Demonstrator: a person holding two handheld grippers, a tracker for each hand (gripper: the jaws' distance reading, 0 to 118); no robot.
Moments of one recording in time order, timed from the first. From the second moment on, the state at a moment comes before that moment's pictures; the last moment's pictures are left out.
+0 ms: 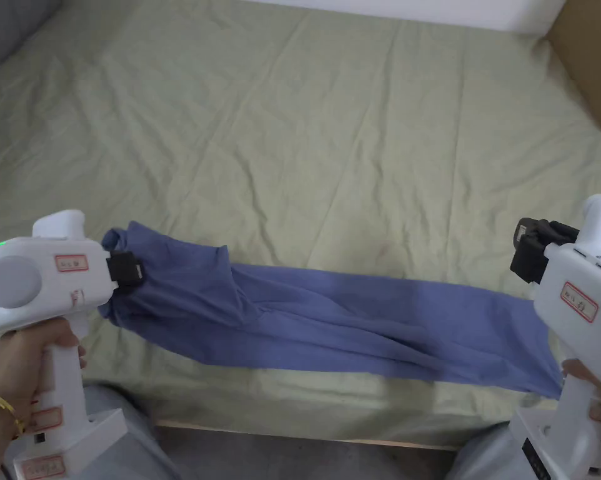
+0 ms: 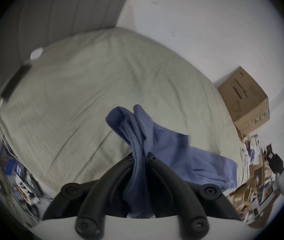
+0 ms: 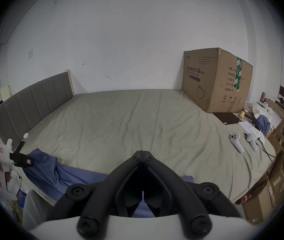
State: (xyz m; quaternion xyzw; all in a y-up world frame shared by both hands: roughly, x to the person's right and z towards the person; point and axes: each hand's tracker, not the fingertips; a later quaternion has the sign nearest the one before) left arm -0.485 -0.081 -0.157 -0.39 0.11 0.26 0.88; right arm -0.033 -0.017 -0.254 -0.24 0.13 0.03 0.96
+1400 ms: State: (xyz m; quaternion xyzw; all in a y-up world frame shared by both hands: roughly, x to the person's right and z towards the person) left arm -0.232 -0.129 -0.238 -0.44 -0.07 0.10 0.89; right arm 0.042 -0.040 -0.221 -0.26 0.06 -0.03 0.96
